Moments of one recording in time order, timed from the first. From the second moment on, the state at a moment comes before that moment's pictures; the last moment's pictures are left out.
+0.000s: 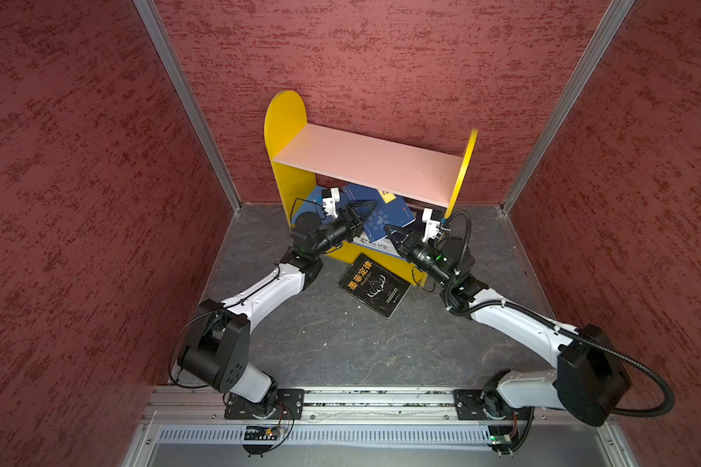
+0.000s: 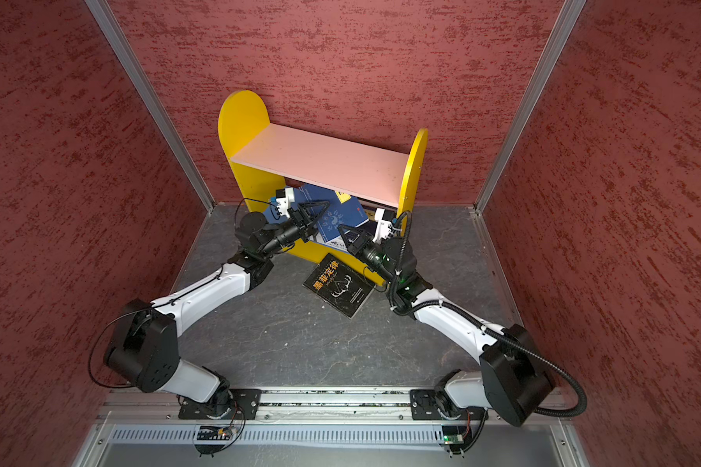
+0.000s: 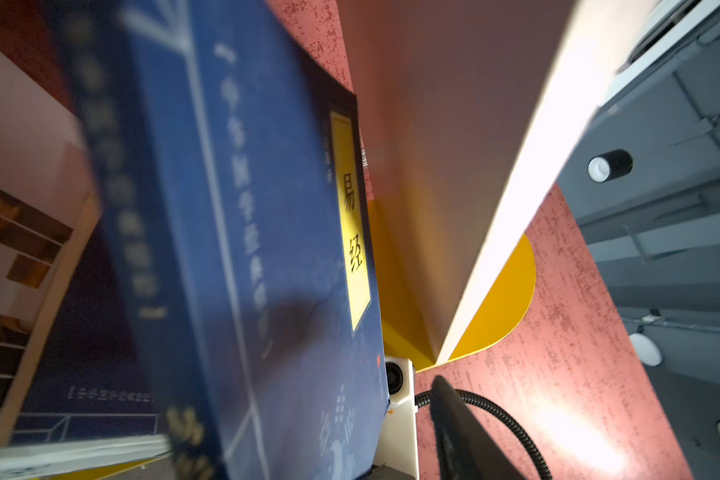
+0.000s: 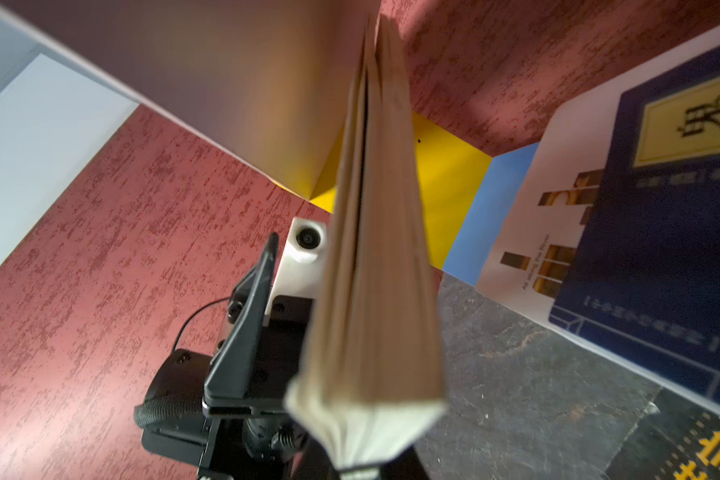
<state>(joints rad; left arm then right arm) -0.44 1.51 1.04 0.65 0.50 -1.36 0.58 1.33 0.84 0.61 -0.22 1.16</state>
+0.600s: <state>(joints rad) -0.19 1.38 1.05 0.23 0.93 -1.20 0.40 1.05 0.75 0.31 -0.54 1.16</state>
